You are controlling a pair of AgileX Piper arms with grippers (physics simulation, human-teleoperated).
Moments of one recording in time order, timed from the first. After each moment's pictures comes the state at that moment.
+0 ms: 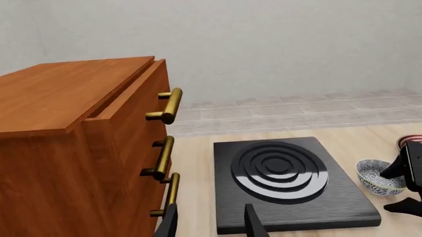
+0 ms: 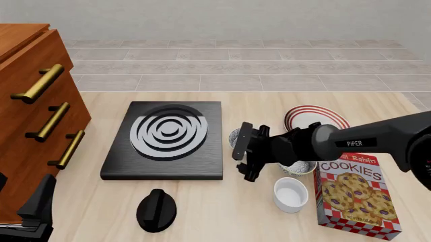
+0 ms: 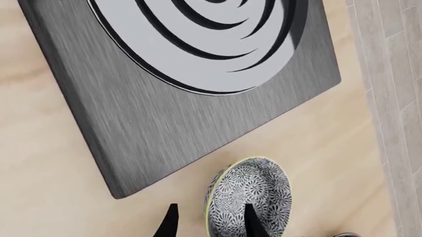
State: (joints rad) left arm -0.01 0.01 0.00 -0.01 0.07; right arm 0.50 1.93 -0.99 0.04 -0.82
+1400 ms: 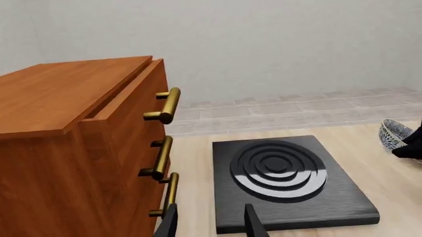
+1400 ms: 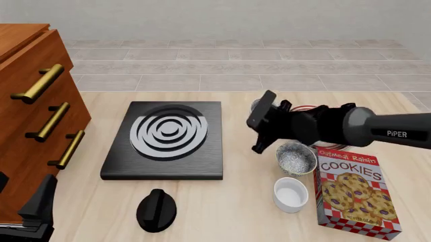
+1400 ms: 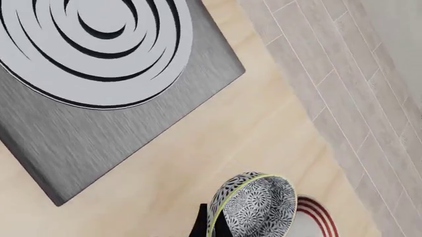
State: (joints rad) left arm -0.02 0.02 0.00 -0.01 0.07; right arm 0.41 1.78 -1.03 0.07 -0.67
